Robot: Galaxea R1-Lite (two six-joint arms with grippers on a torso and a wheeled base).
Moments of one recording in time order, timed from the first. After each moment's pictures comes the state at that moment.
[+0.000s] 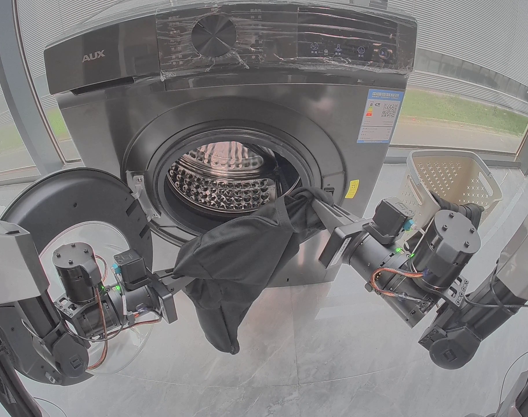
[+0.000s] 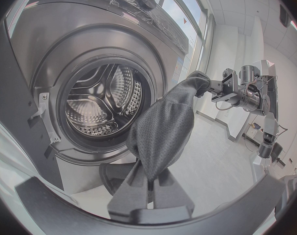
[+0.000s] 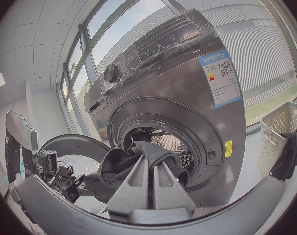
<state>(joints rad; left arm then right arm) -0.31 1.97 -0.28 -1.55 -0.45 0.03 0.74 1.96 -0.62 -1.54 -0.17 0.20</state>
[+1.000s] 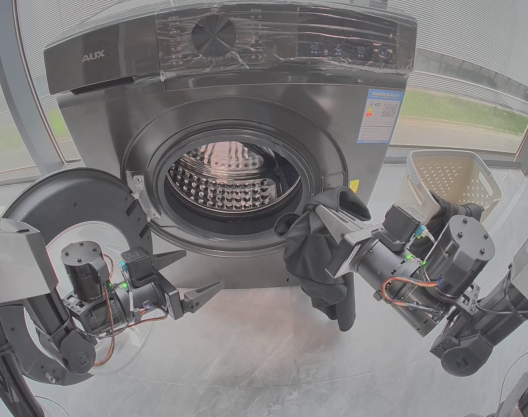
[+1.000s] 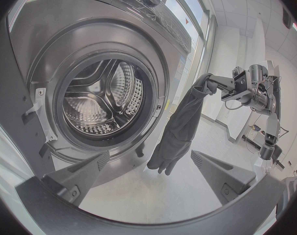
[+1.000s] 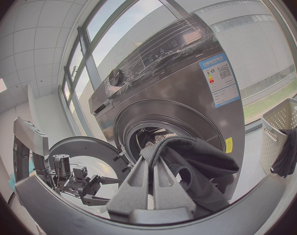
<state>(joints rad) -0.32 2.01 -0.32 -1.55 -0.44 0.01 0.77 1.90 -0.56 -1.55 -0.18 0.23</state>
